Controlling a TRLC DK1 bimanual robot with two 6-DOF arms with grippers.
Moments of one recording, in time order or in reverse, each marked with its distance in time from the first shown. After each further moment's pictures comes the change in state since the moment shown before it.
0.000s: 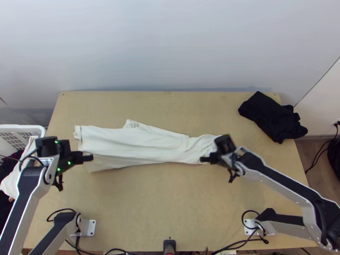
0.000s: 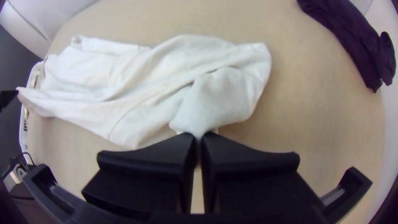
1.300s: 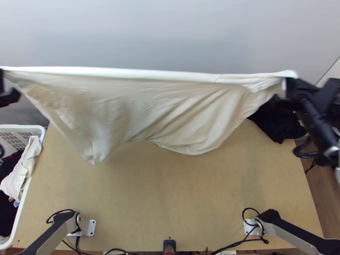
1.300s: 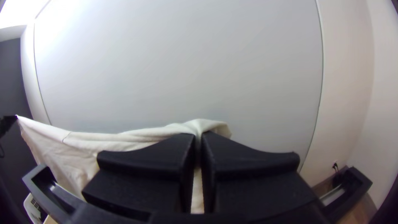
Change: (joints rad) left arm 0.093 0.139 1.054 -0.023 -0.002 -0.104; right arm -0.160 -0.263 0.971 -0.316 0.261 -0.297
